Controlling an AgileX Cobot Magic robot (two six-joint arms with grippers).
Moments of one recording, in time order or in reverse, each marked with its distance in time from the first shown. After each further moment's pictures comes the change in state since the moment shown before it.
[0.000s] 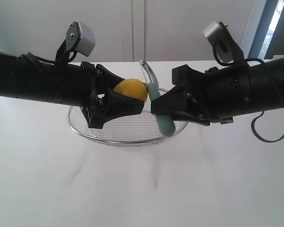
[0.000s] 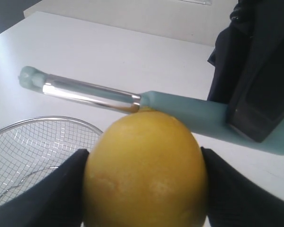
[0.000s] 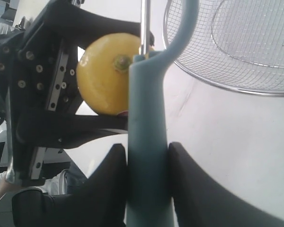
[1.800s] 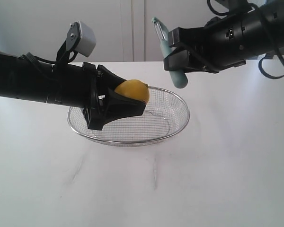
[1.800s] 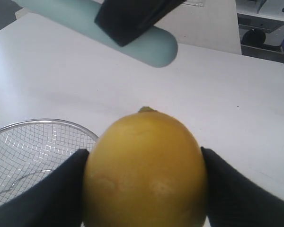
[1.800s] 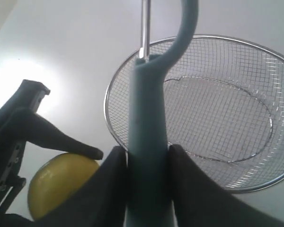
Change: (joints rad) left arm 0.000 0.000 0.000 0.004 0.024 -0.004; right arm 0.000 0.096 -0.318 -0.409 -0.129 0.187
